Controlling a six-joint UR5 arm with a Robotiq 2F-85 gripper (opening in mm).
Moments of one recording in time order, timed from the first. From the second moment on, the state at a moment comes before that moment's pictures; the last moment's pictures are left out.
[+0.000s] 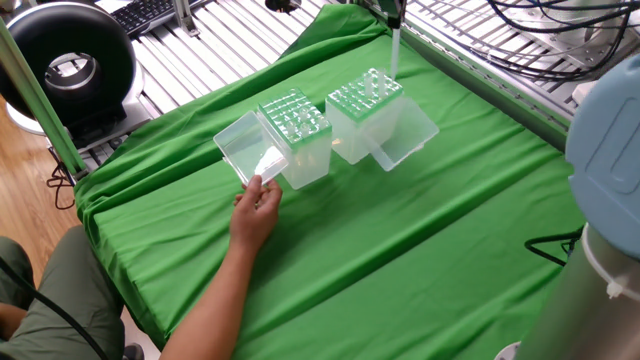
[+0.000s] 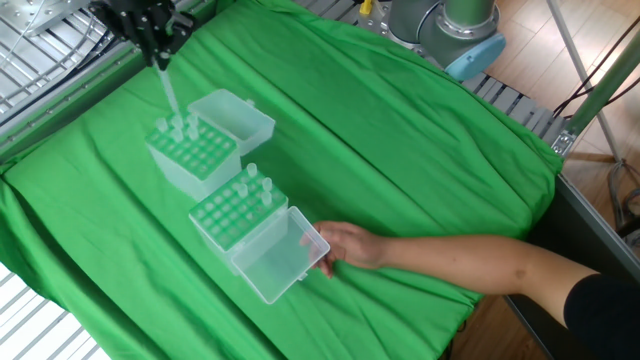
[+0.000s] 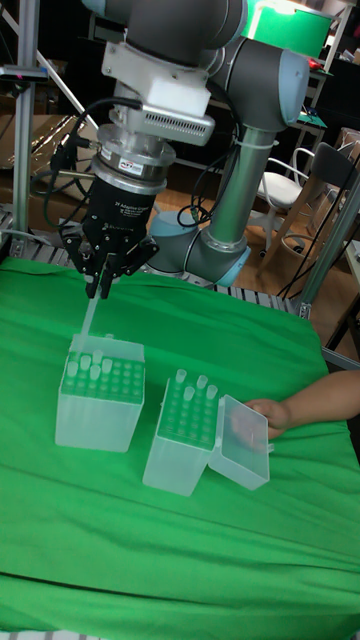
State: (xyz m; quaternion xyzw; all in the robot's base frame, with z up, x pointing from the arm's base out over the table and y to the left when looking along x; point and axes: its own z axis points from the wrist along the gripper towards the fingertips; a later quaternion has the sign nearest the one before) arm 0.559 -0.120 0.267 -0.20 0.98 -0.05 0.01
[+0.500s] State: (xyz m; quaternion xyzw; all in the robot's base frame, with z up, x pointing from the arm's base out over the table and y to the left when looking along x) arm 0.569 -0.120 0.268 -0.21 0.98 -0.05 0.03
